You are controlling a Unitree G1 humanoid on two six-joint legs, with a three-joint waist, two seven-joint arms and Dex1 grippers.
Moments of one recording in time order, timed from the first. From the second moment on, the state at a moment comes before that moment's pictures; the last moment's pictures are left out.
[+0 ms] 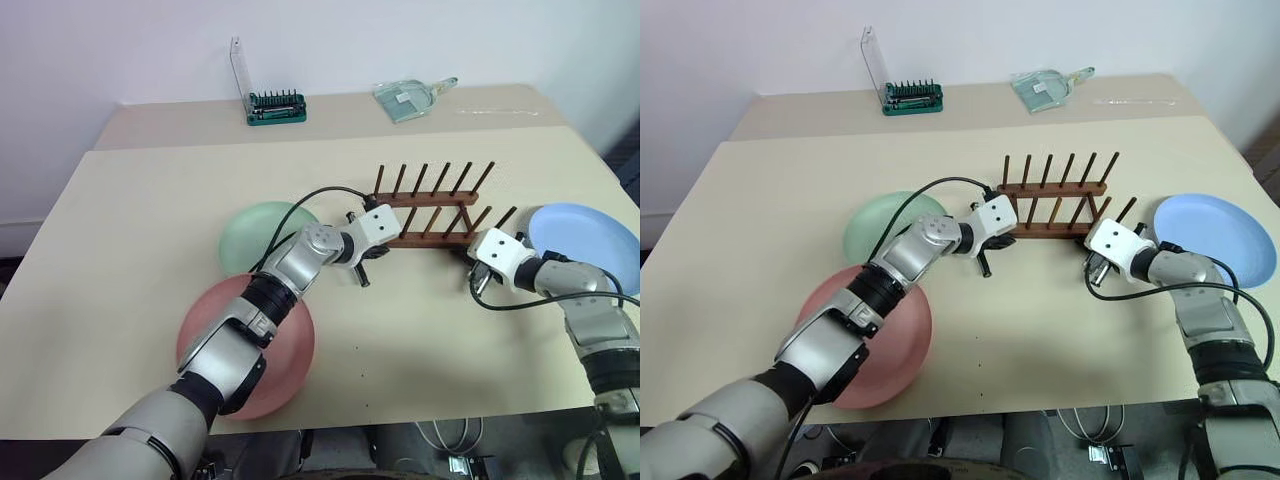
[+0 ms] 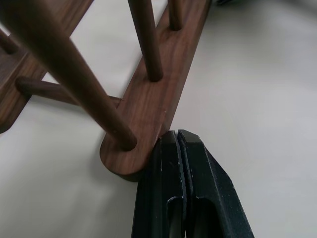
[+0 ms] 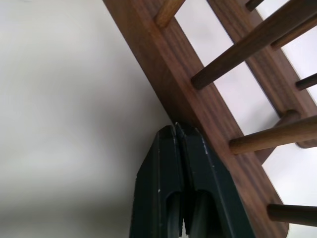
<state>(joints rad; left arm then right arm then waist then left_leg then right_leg) -0.95 0.02 -0.45 0.69 0.08 0.31 -0.68 -0.39 -0.80 0.03 0.45 -0.08 -0.20 0.78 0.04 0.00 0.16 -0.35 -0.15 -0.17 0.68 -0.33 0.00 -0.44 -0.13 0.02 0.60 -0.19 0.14</state>
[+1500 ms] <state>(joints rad) -1.16 -0.02 -0.27 1.22 0.19 0.02 -0.44 -0.78 -0.63 0.19 1.03 -0.33 -0.48 0.39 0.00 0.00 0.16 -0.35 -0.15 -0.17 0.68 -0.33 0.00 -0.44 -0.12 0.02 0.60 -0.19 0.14</state>
